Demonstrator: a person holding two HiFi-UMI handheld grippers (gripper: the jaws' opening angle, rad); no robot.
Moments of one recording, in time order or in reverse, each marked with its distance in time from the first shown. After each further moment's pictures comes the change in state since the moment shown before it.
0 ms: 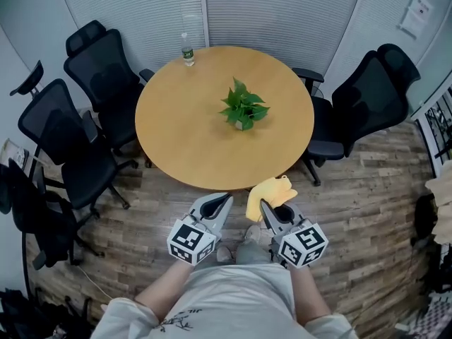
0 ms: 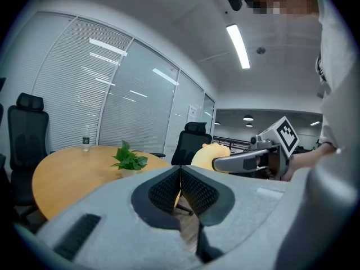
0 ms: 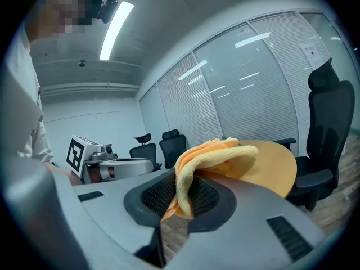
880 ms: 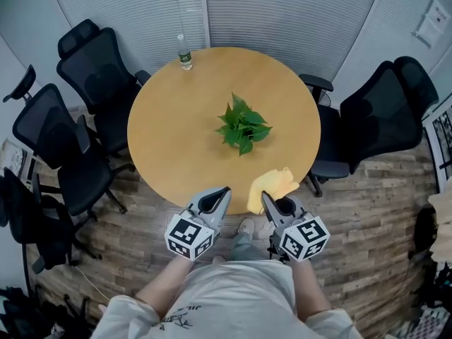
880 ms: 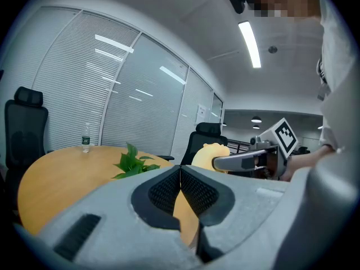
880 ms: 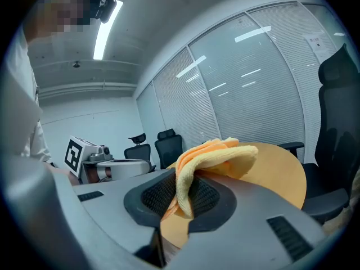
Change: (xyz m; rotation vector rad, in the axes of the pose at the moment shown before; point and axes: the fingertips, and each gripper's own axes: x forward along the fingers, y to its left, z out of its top) left arm 0.104 0.085 0.026 -0.035 -0.003 0.045; right arm 0.091 -0.104 0.045 0.002 0.018 0.025
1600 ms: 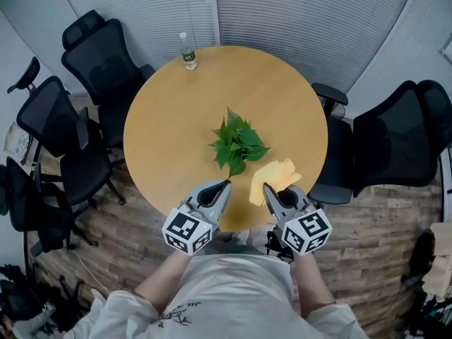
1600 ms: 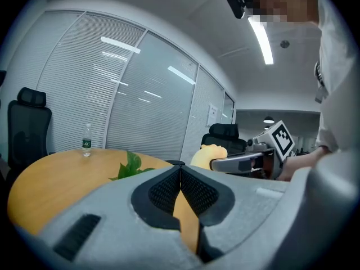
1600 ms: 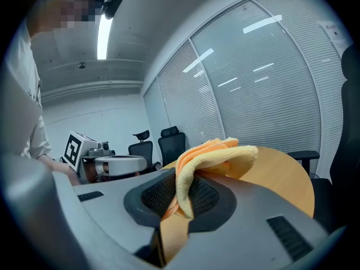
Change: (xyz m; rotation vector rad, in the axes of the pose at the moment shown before) left arm 0.104 0.042 0.028 -0.022 -0.009 0.097; right arm 0.061 -0.106 0.039 -0.047 0.051 0.110
